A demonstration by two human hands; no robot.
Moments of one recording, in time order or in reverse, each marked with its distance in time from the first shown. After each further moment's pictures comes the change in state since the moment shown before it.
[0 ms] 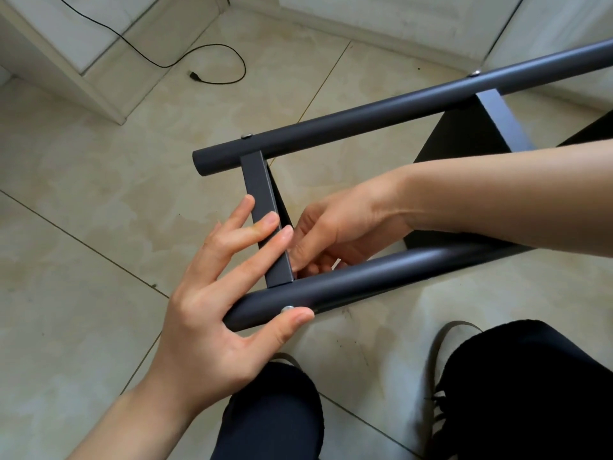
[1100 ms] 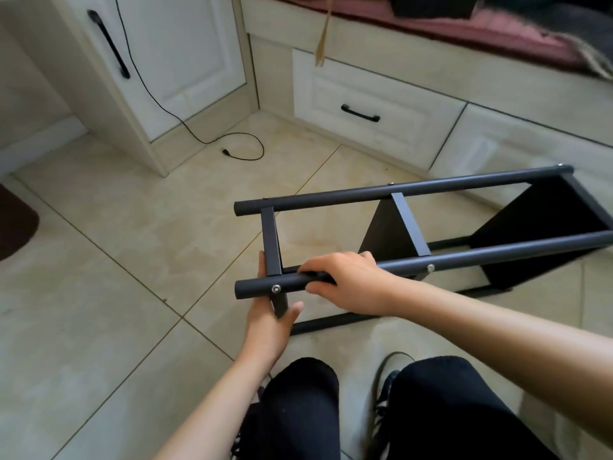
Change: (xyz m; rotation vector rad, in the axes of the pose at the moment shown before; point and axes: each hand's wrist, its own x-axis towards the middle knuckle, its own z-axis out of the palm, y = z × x) left_hand -0.022 0.022 0.072 -0.315 0.096 -0.812; right_hand -0.076 0.021 0.055 -0.946 0.633 -0.099
